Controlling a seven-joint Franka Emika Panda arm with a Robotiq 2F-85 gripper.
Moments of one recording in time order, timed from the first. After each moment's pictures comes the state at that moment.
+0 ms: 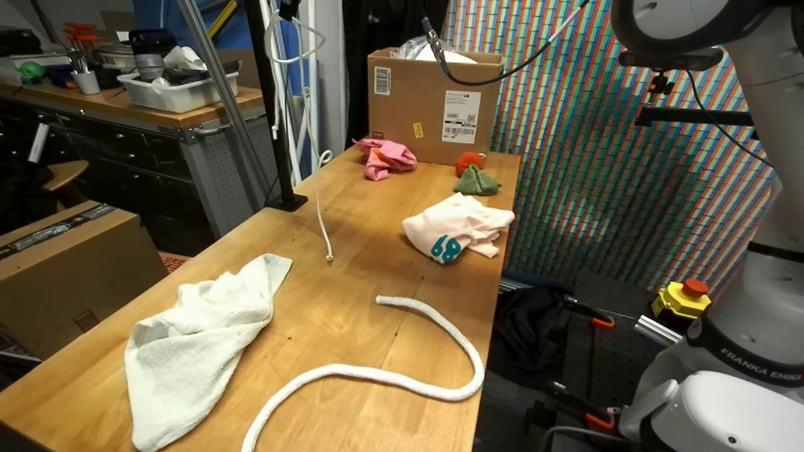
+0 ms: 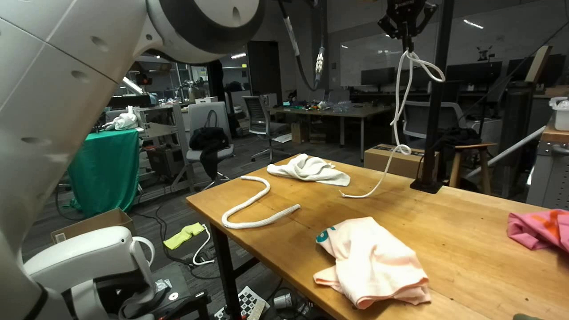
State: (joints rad) arm 0.04 0.67 0.00 -0.62 0.04 1.72 -0.20
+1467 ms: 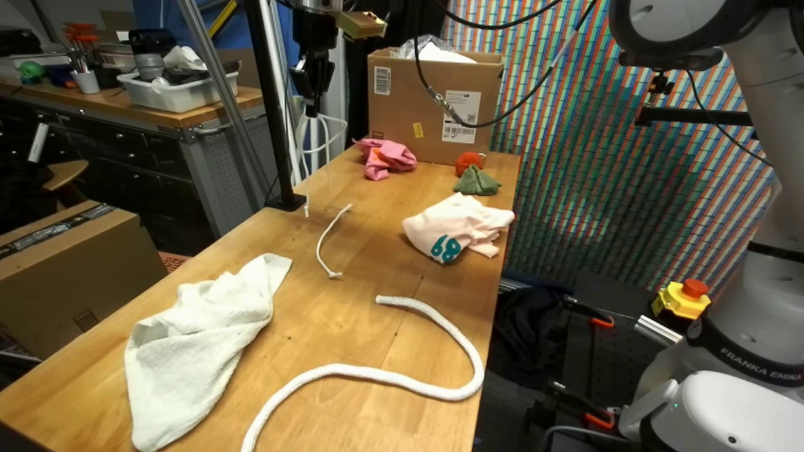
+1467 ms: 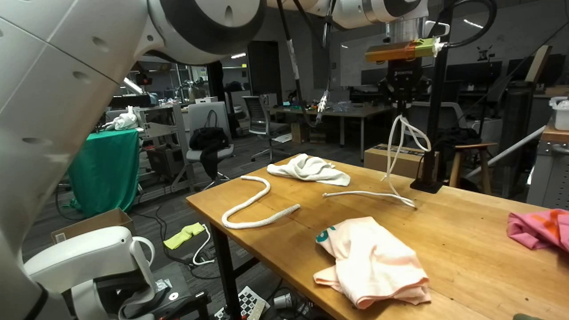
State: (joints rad) arm 0.04 0.68 -0.01 -0.93 0.04 1.78 -0.26
